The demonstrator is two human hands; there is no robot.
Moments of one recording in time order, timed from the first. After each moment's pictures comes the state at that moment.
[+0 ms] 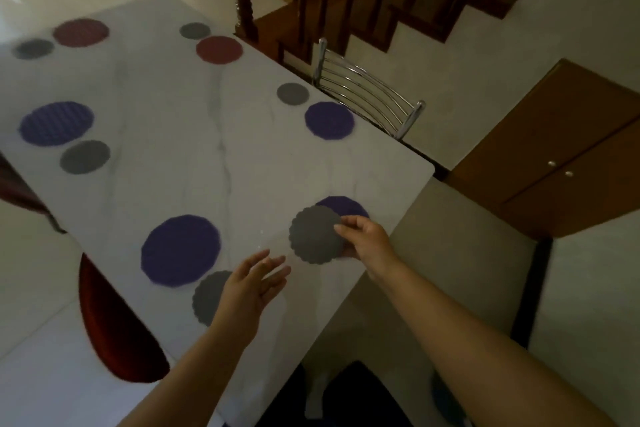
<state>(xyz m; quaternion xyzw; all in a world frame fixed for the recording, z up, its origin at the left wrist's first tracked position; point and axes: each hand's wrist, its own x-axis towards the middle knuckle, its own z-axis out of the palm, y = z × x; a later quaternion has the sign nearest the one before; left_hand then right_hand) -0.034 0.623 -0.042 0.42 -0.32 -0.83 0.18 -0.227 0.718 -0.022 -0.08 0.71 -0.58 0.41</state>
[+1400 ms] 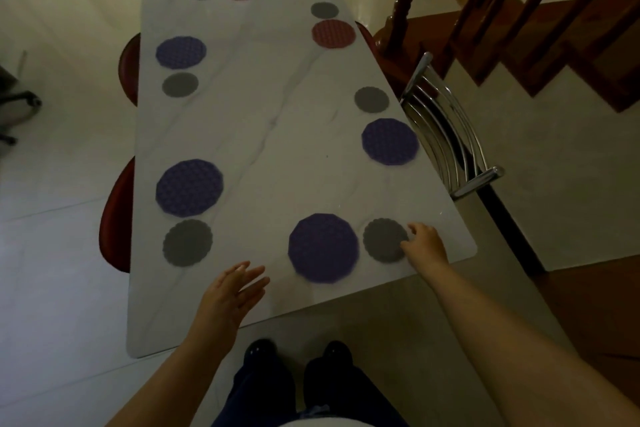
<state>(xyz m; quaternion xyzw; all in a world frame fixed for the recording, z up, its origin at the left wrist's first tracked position) -0.133 0.730 -0.037 0.57 -0.16 -0.70 0.39 -0.478 0.709 -0.090 -0.39 0.85 -0.13 0.33</state>
